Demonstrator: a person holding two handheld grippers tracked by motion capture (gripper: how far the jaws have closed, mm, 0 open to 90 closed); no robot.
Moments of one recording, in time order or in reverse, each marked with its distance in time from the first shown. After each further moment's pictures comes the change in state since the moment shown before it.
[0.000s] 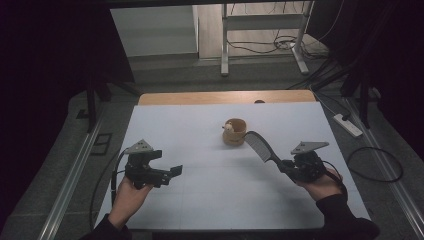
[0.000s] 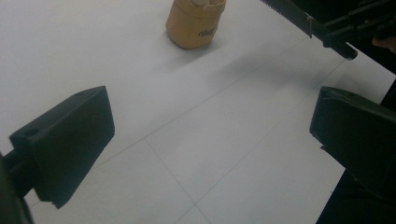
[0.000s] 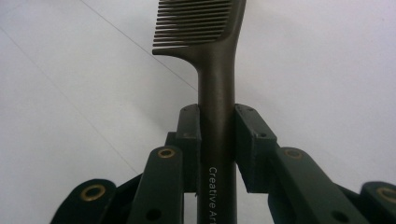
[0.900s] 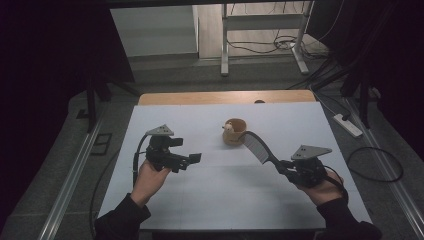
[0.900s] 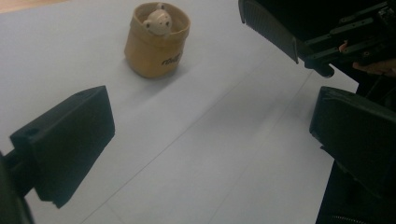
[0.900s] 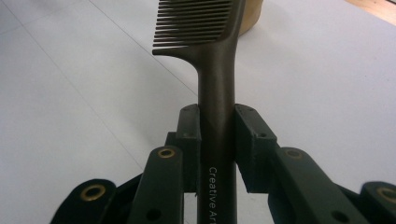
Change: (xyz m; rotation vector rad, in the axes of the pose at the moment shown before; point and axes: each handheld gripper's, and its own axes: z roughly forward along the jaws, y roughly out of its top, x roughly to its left) left arm -0.004 0.044 0.044 0.014 -0.136 0.047; right arm 0.016 -0.001 -0.013 -0.087 -0.005 -0.091
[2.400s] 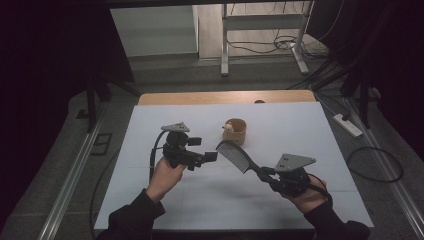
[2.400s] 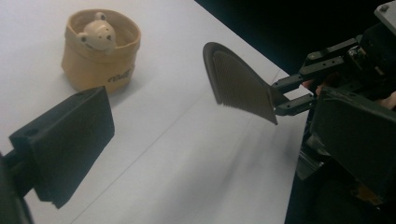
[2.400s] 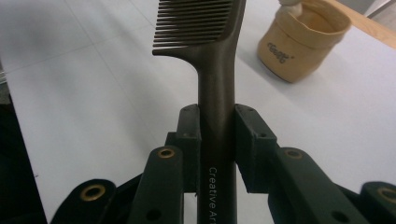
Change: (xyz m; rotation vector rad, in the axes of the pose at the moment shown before) left arm -0.011 0.014 0.032 -0.008 -0.163 -0.026; right arm 0.047 0.015 0.009 -0.087 0.103 -0.118
